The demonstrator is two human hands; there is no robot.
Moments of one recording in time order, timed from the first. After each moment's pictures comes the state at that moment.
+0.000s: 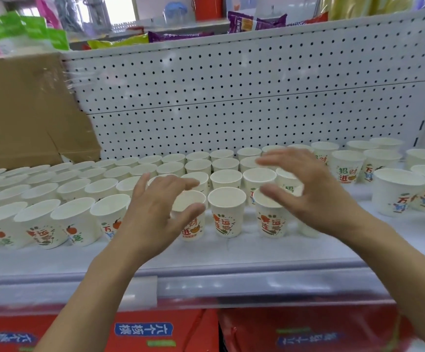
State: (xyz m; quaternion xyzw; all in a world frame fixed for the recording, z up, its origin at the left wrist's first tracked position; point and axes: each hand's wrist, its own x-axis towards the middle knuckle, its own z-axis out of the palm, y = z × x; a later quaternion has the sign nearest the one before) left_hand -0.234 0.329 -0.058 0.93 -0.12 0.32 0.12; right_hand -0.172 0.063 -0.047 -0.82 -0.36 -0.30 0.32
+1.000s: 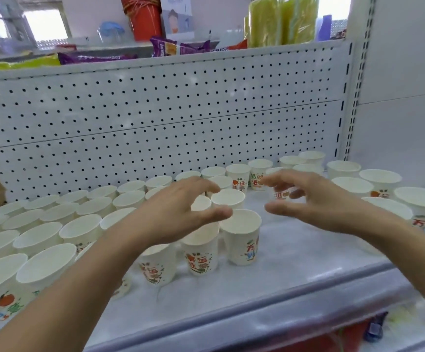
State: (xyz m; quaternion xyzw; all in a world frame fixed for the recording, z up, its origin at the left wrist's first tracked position) left_hand -0.158 0.205 0.001 0.96 -0.21 0.07 0.15; right_hand -0.142 -0.056 -0.027 -0.91 -0.23 -0.12 0.32
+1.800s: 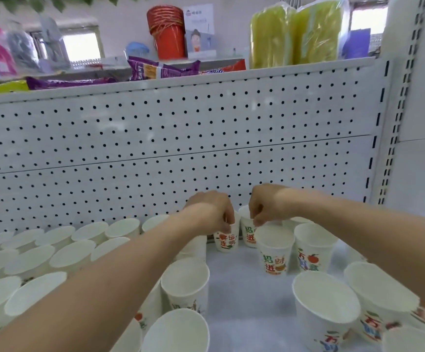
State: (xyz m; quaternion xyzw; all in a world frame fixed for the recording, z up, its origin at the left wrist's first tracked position) left_hand 0.061 0.091 -0.001 0.99 -0.14 0.04 -0.02; right_hand 0.098 -0.074 0.005 -0.96 -0.27 0.03 0.03
